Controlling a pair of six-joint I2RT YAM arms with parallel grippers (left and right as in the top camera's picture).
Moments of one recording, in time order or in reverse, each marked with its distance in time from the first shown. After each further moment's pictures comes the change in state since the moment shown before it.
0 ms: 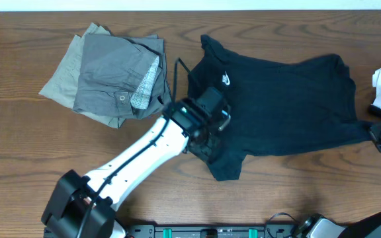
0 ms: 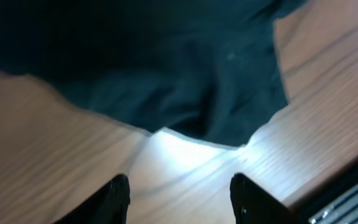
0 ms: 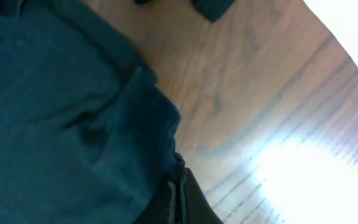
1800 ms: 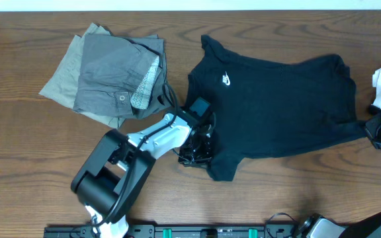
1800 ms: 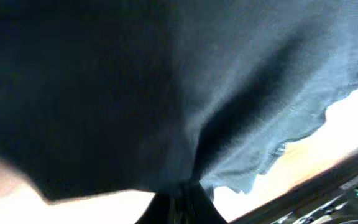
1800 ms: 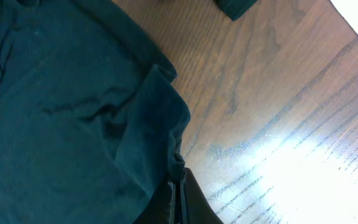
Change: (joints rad) left arm 0.106 0.238 -0.157 0.186 0.351 -0.491; right arm 0.029 0.000 0.000 0.010 -0.019 -0.005
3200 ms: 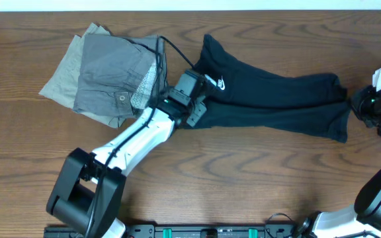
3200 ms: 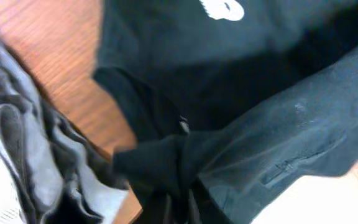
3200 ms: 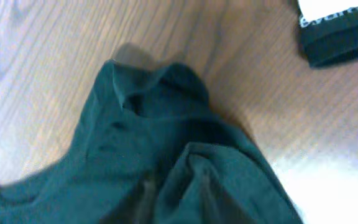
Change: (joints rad) left arm 0.101 -0.150 0.062 0.368 -0.616 0.769; right arm 0.096 0.329 -0.003 0.493 -0.182 0.052
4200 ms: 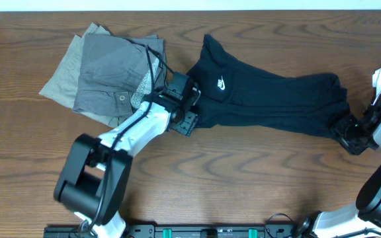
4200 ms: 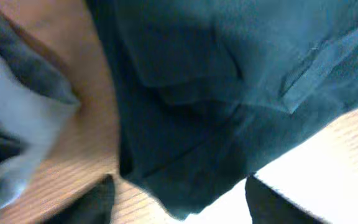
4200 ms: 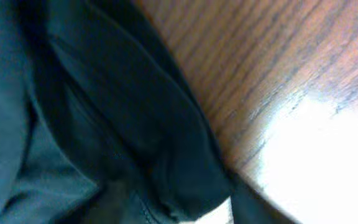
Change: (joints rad) left arm 0.064 0.100 -0.010 -0.190 0.117 -0.159; right arm -0.015 0.022 -0.167 -0.133 0.092 -0.097
